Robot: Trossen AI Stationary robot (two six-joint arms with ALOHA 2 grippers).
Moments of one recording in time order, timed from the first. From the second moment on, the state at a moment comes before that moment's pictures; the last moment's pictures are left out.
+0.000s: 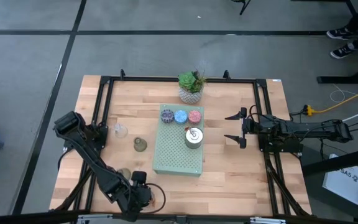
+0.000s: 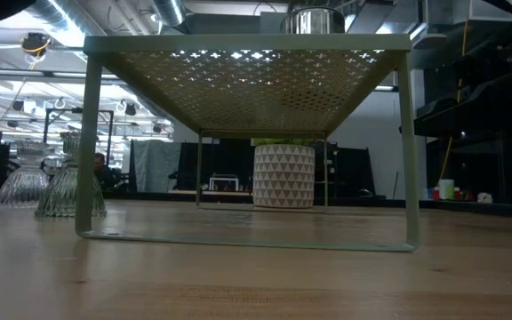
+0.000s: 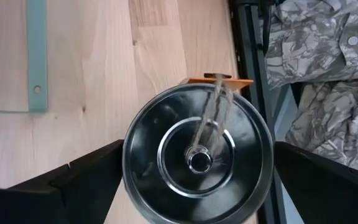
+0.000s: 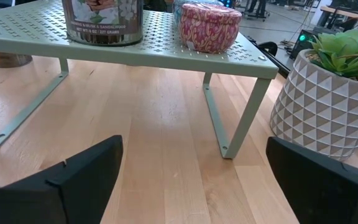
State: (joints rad) left arm -0.85 1.77 1.27 -0.65 -0.21 -0.73; right arm -0.03 0.28 0.01 0.02 0.07 -0.09
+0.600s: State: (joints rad) left arm -0.85 1.88 1.27 -0.65 -0.25 -0.77; right arm -0.03 0.28 0.01 0.02 0.07 -0.09
